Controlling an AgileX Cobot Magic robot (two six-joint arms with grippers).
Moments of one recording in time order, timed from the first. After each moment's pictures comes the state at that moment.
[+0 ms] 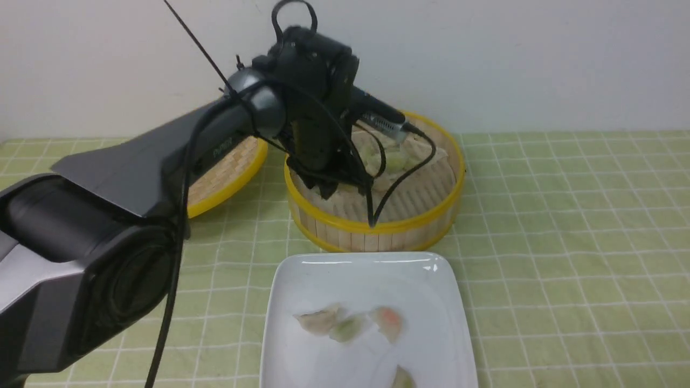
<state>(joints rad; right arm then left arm) -0.02 -0.02 0.02 0.09 0.40 0.04 -0.50 2.31 -2.17 0.14 1.21 0.06</state>
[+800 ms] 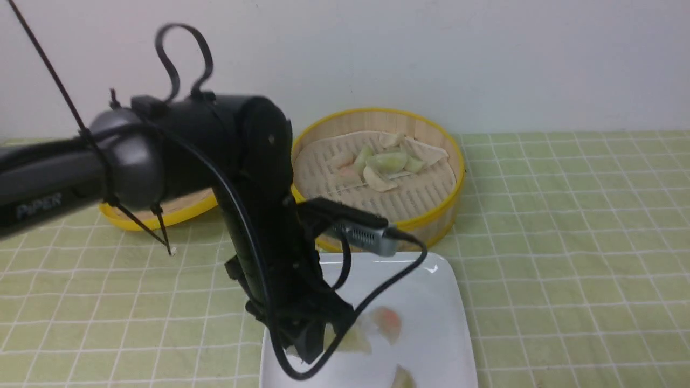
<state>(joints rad) -0.02 -0.02 0.02 0.09 0.40 0.04 -0.56 1.82 -1.29 -0.29 1.18 0.18</state>
